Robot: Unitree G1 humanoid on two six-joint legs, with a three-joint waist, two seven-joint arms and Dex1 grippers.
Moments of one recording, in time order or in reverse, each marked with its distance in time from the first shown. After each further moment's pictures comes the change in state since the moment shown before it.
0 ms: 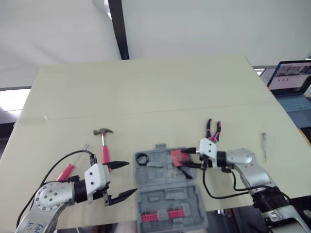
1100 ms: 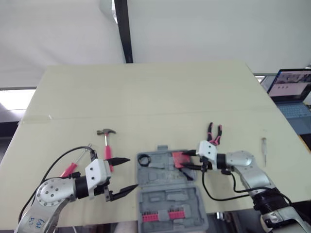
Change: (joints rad) left arm -0.044 -0.005 0.000 -0.004 -0.020 0.045 0.007; right arm 0.016 -0.009 0.024 0.014 -0.021 0.015 -0.024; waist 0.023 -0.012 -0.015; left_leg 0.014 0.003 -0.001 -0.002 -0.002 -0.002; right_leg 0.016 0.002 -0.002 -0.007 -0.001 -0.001
